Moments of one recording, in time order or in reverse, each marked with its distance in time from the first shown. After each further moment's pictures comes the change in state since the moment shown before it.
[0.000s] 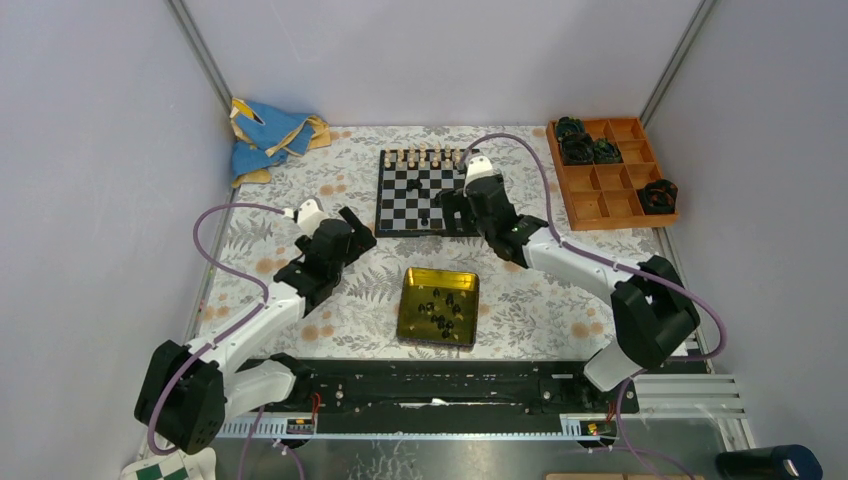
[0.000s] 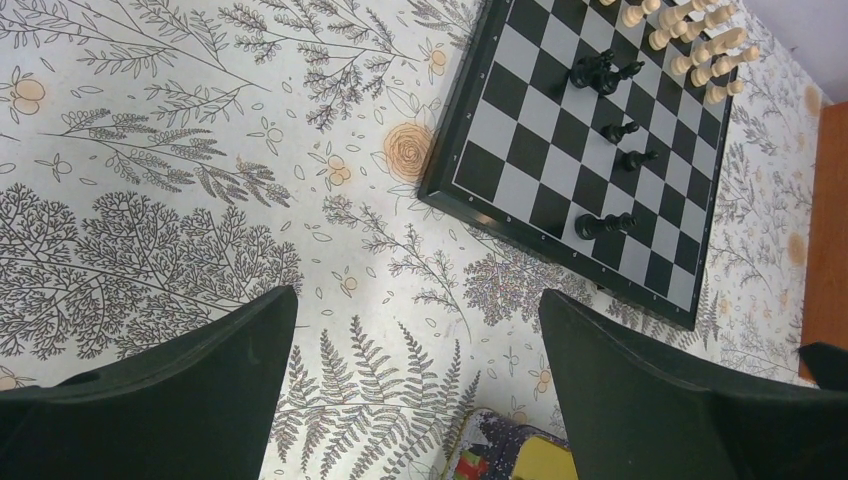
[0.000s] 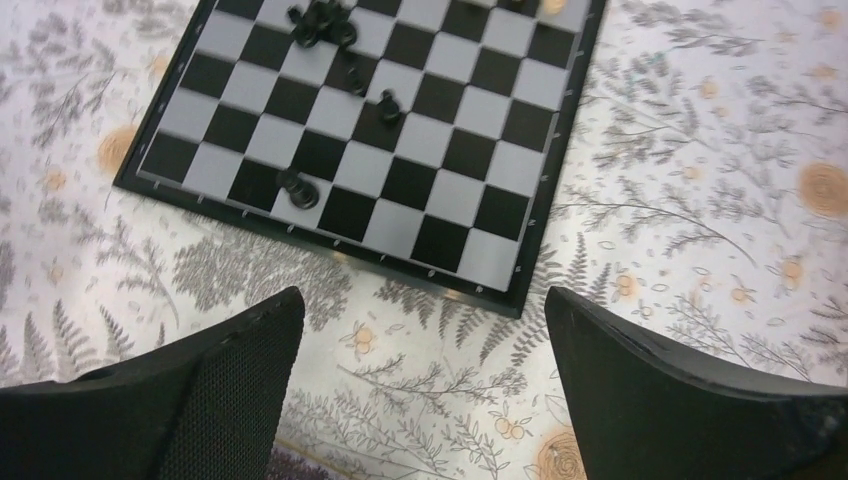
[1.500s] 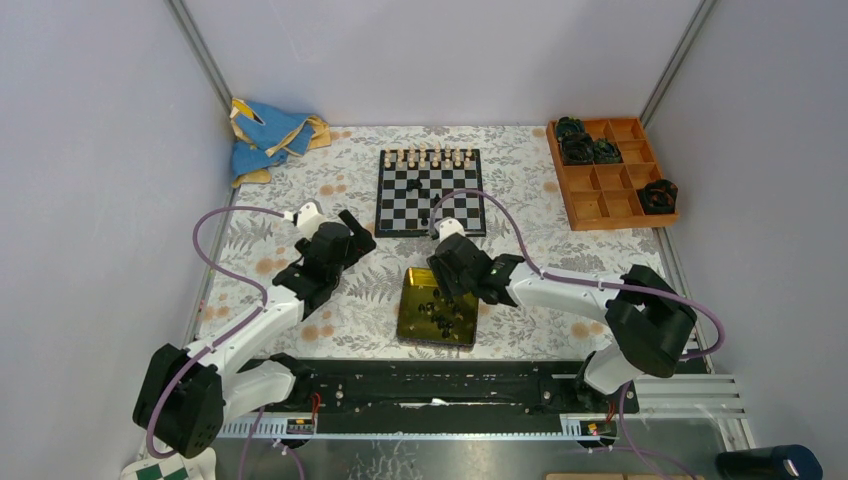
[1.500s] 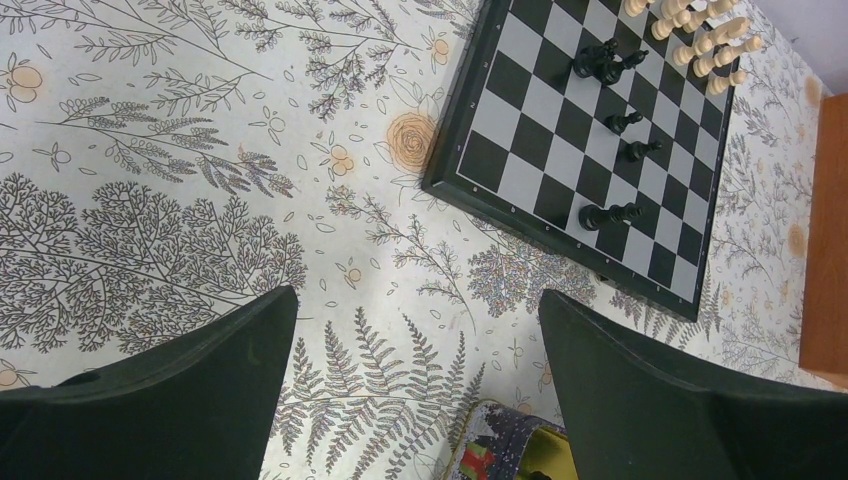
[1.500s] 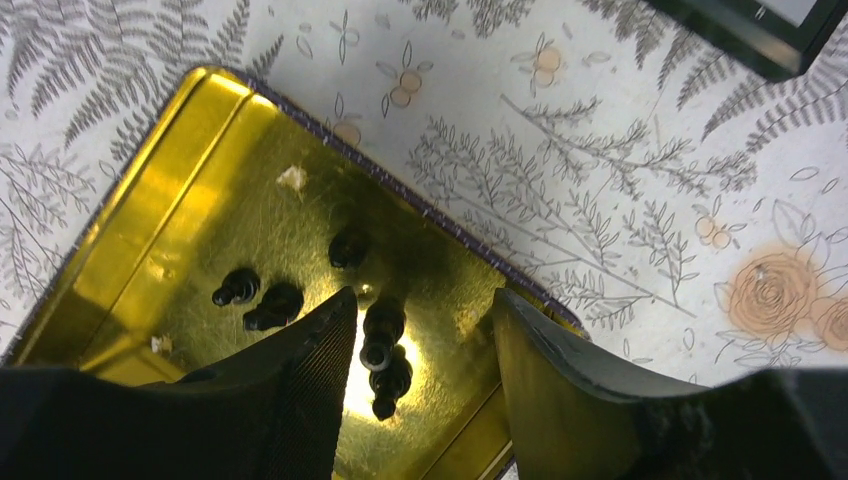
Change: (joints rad) left arm 0.000 -0.015 -0.026 0.008 0.013 -0.001; right arm 0.255 -0.040 -0.160 -0.180 -0.013 0.151
